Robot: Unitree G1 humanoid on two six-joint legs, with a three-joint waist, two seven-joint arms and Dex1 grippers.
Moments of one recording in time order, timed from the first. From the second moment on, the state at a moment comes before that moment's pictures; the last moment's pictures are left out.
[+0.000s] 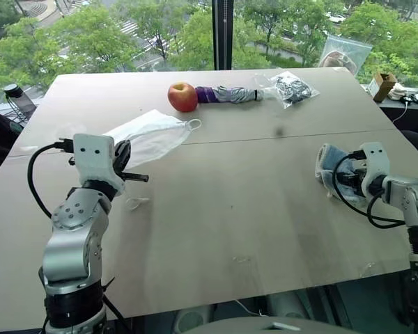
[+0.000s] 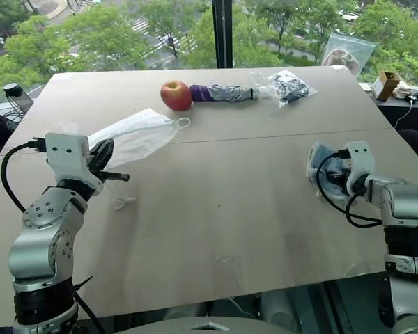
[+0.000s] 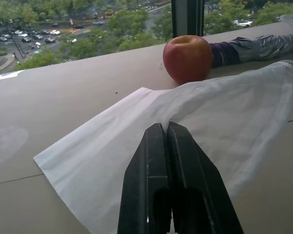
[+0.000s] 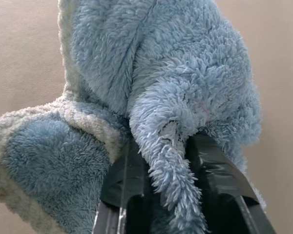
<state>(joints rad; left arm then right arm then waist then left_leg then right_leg) -0.13 0.43 0.35 -0.49 -0.23 0.64 -0.22 -0.44 -0.61 -0.17 0.14 0.28 1.04 0.49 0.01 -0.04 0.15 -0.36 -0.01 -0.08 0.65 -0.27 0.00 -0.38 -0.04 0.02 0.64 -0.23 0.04</state>
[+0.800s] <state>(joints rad) -0.17 0.38 0.20 -0.50 -0.40 0.69 -0.31 -0.78 -0.32 0.20 -0.12 0.55 1.16 0.67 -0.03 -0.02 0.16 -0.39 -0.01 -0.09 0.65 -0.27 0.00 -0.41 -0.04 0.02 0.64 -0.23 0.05</state>
